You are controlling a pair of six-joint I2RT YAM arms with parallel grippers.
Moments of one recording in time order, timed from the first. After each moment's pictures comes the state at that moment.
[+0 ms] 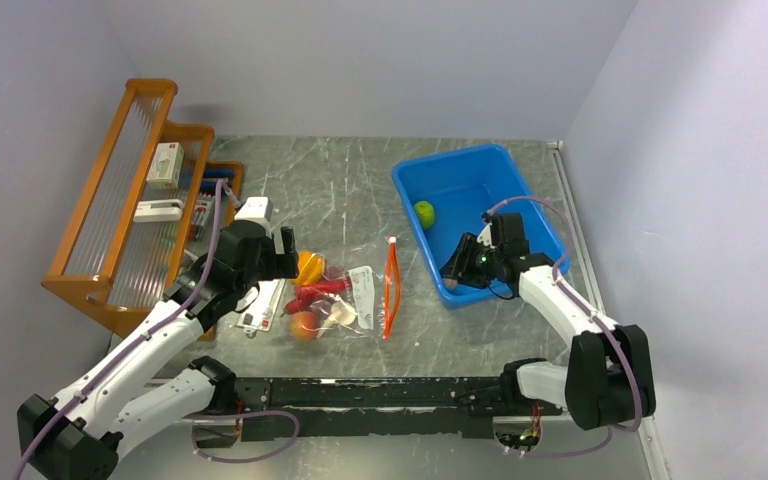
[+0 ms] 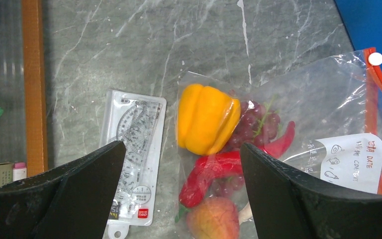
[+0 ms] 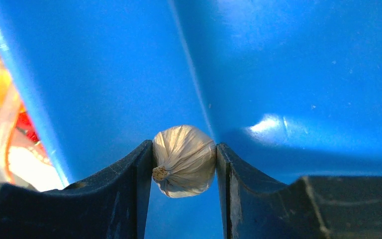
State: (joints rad) left arm -0.55 0.87 0.73 -0.47 -0.32 -0.39; right arm 0.17 1.23 0.65 -0.36 -0.32 0.50
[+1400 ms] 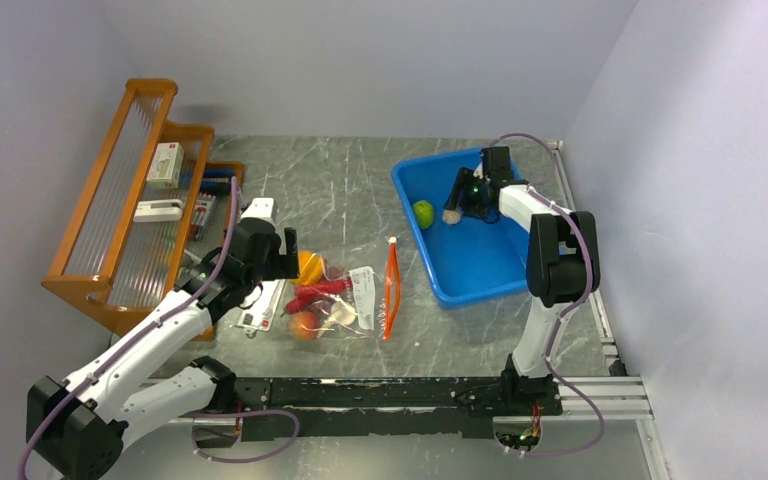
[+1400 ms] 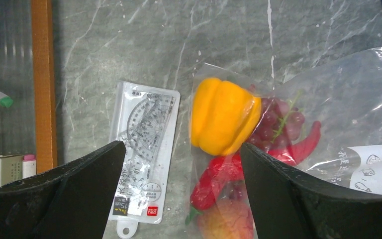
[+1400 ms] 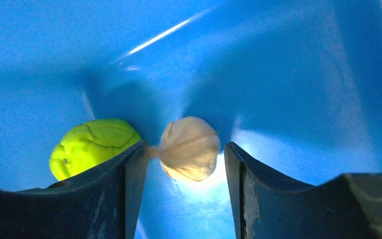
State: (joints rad) left arm -0.55 0.93 0.73 -0.48 -0.36 -0.39; right arm 0.11 1.94 1.31 -0.26 -0.18 0.38
